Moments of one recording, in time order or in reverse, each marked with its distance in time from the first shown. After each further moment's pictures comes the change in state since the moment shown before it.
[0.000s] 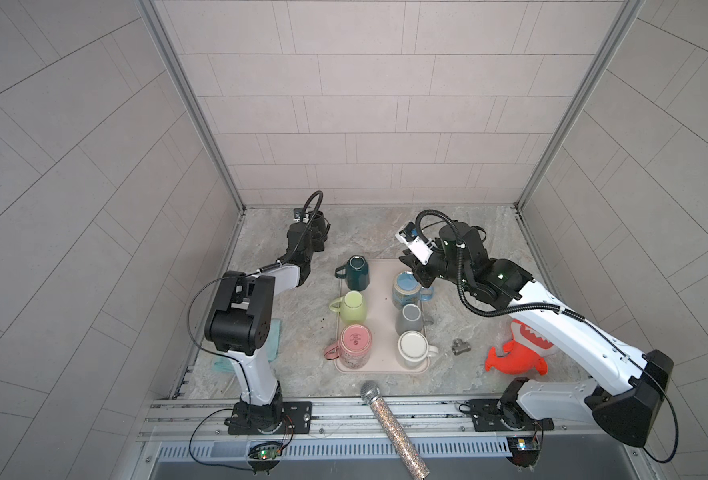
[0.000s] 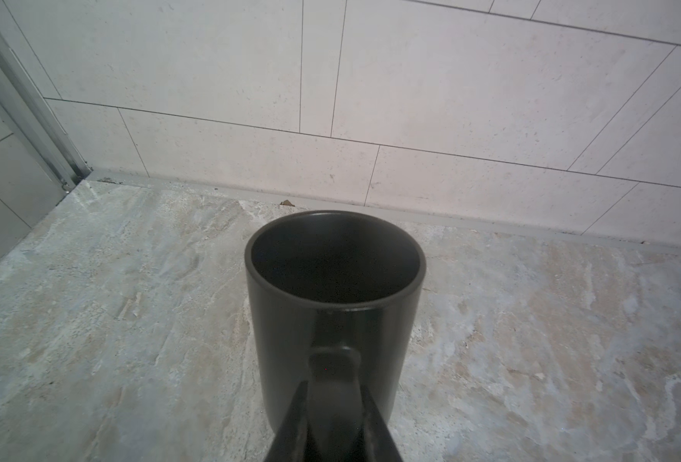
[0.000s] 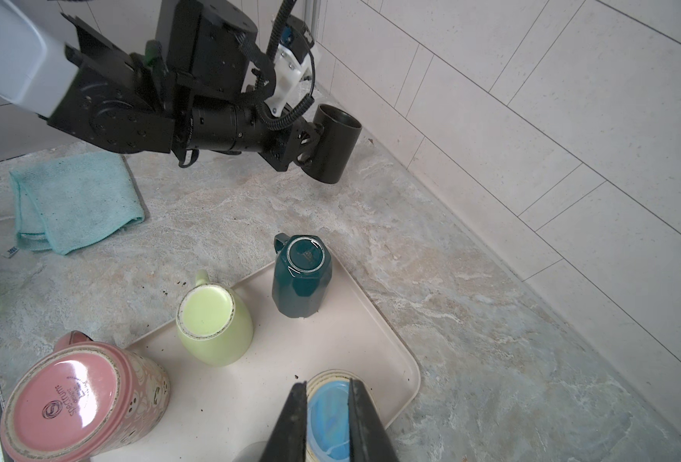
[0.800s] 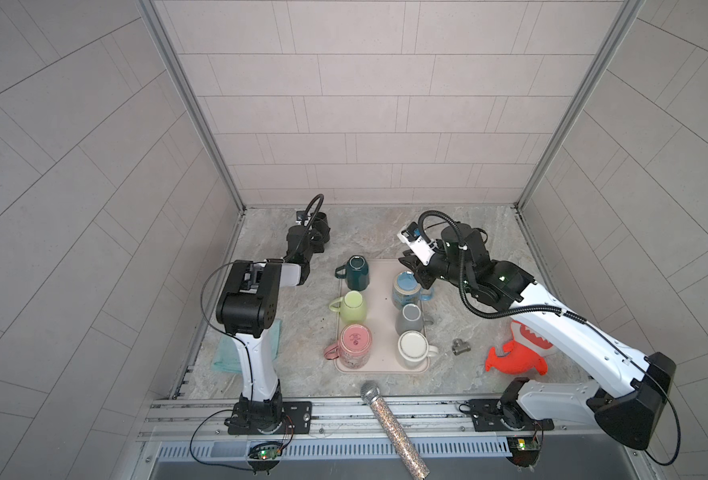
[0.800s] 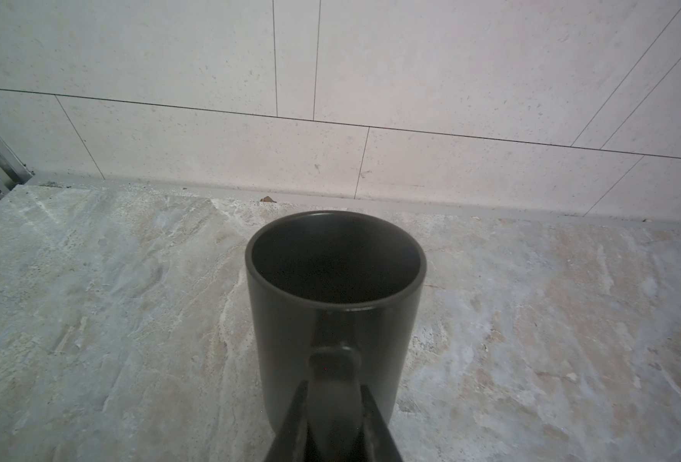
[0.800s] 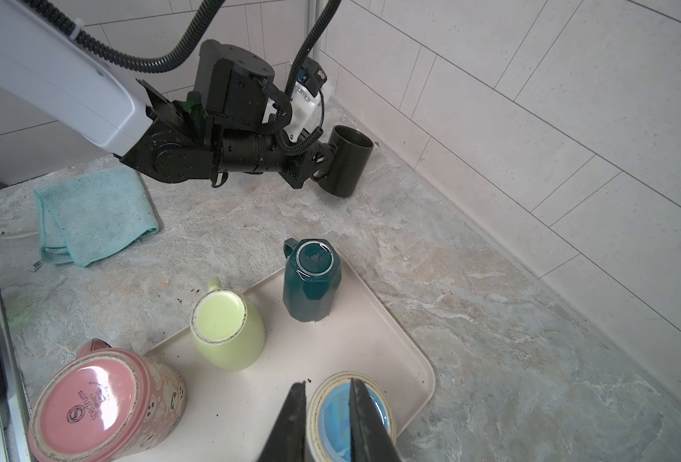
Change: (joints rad) left arm 0.029 0.131 0.031 0.134 0.107 0.055; right arm -0.004 -0.010 -0.015 0.019 -0.029 0.045
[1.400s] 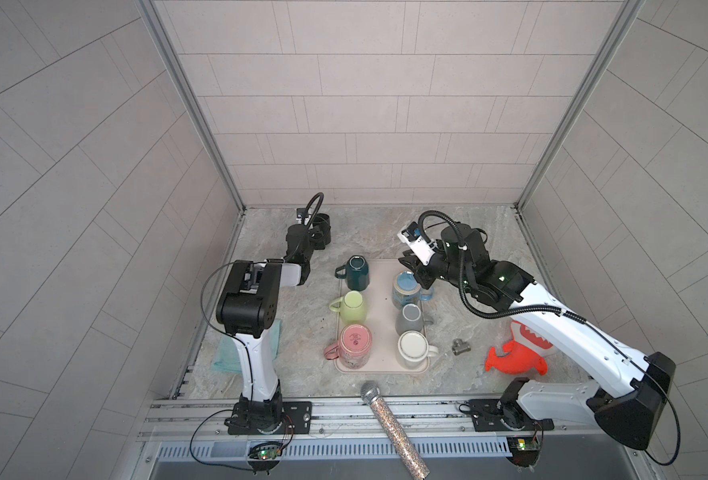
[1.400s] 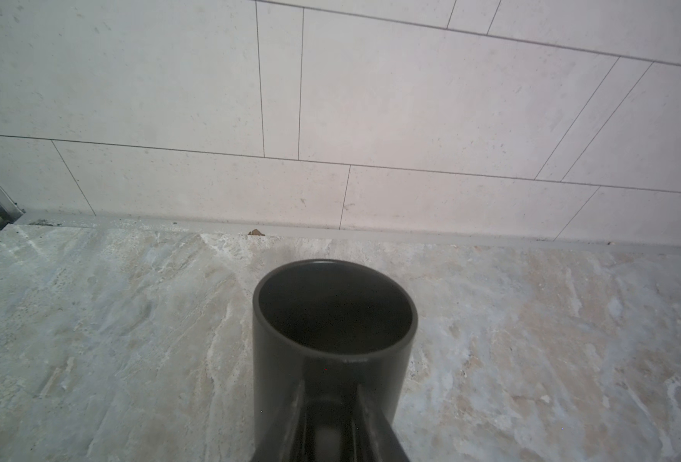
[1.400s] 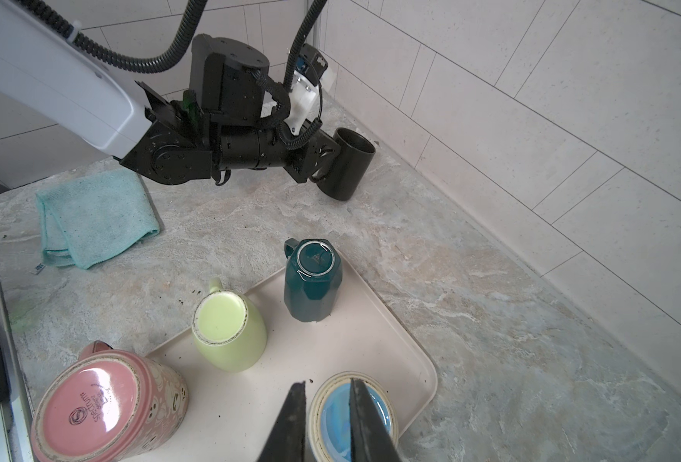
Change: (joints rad) left arm 0.000 0.000 0.000 0.086 0.014 0.007; right arm 0.000 0.000 -0.004 0.002 0.000 0.011
